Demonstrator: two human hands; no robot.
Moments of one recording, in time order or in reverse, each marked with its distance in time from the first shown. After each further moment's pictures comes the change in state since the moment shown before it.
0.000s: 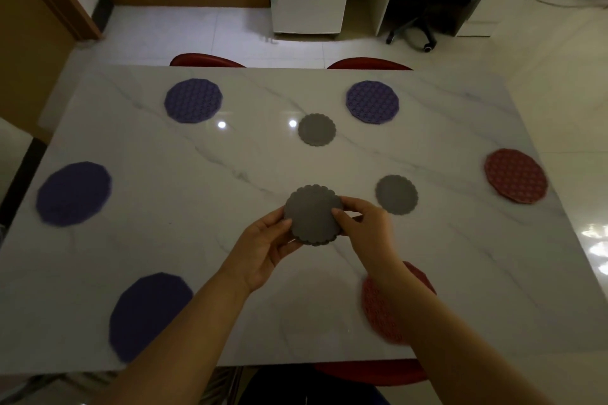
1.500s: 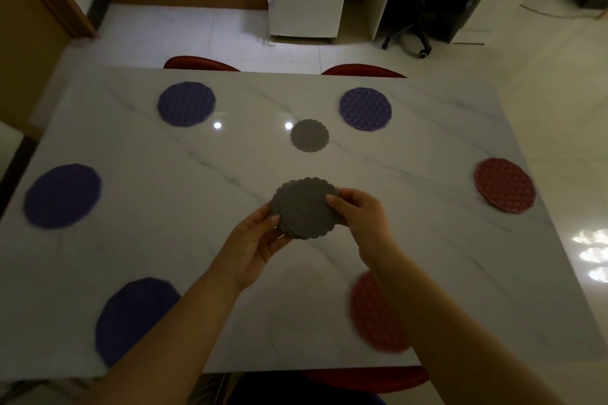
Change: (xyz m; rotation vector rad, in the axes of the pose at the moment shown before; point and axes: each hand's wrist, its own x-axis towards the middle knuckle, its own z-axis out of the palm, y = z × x) left_hand 0.009 0.010 0.006 -0.097 0.030 0.016; right_hand 0.028 -0.018 -0.010 0.392 -0.074 0.167
